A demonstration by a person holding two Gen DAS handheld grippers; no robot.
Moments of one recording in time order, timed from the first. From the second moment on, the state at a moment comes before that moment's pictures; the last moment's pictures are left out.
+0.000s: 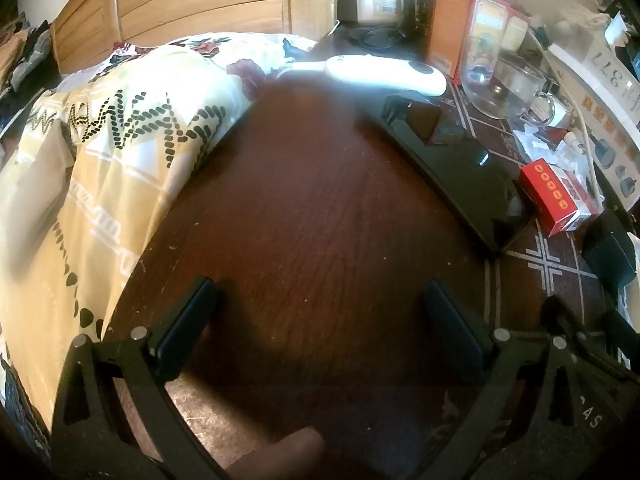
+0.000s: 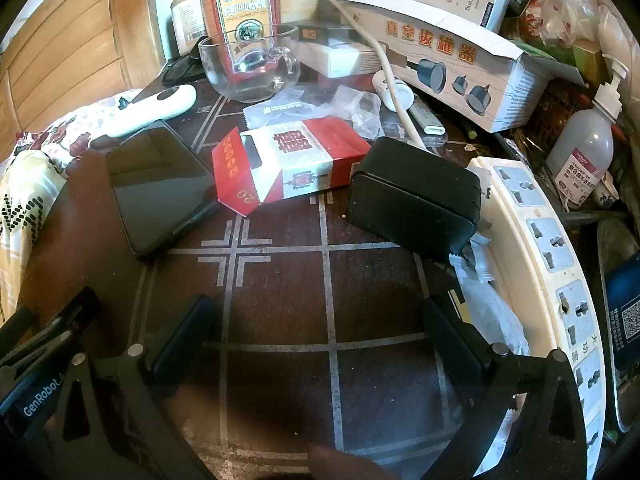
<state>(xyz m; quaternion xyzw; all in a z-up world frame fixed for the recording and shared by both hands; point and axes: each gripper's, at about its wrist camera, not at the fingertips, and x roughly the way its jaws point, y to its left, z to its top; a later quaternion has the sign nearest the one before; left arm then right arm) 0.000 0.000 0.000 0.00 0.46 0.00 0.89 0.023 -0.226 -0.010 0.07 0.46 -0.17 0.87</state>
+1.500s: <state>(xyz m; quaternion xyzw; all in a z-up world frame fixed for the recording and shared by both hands) -0.469 0.161 0.080 -0.20 0.30 0.26 0.90 -0.305 -0.005 0.059 0.02 0.45 0.47 0.76</state>
